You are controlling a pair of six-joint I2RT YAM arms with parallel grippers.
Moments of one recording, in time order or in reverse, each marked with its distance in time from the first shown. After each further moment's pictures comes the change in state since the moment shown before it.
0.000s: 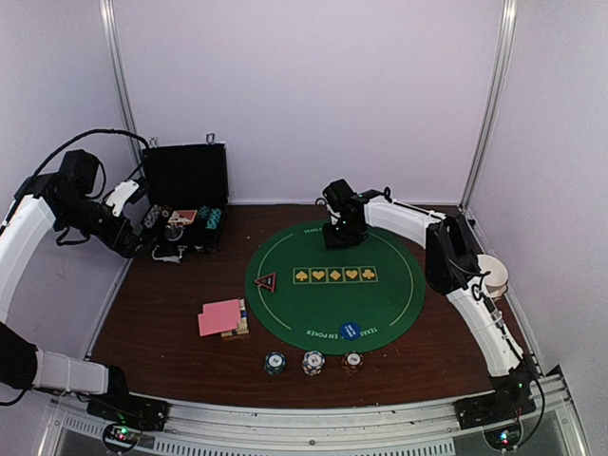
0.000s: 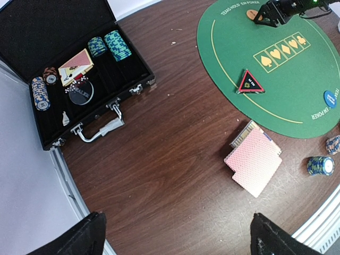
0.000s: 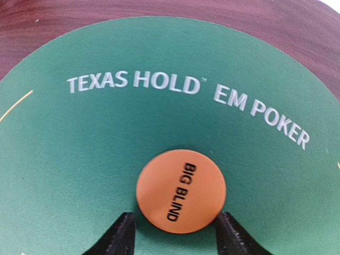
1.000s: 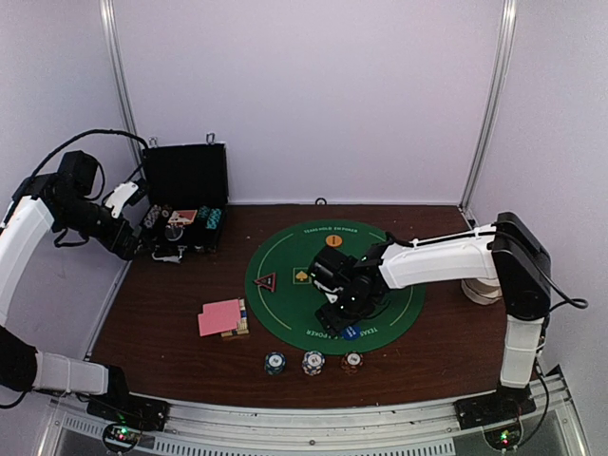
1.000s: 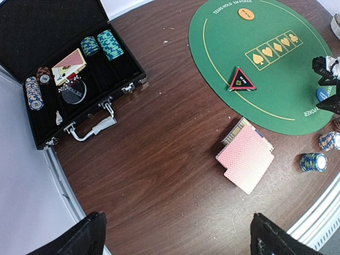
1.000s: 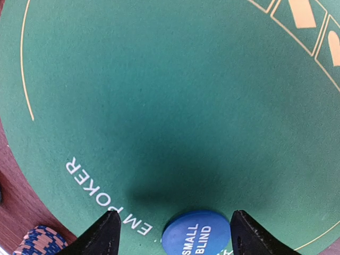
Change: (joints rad) left arm 0.000 -0.011 0.000 -0.028 0.024 0.003; right arm 0.404 -0.673 -1.011 0.095 -0.002 0.071
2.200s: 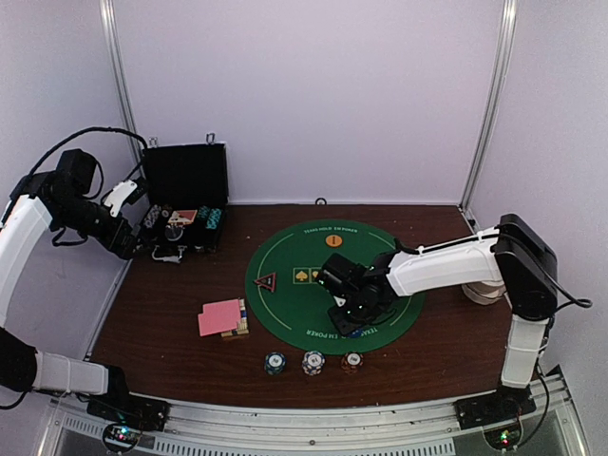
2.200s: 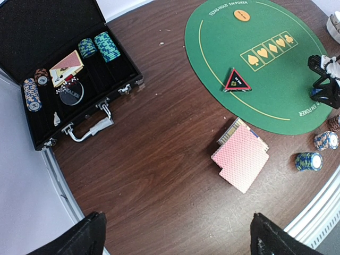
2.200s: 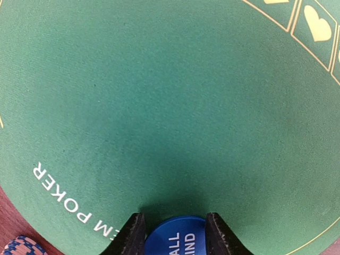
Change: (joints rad) left arm 0.000 -0.002 0.020 -0.026 0.016 0.000; right arm 0.000 -0.026 -0.107 0.079 0.063 0.066
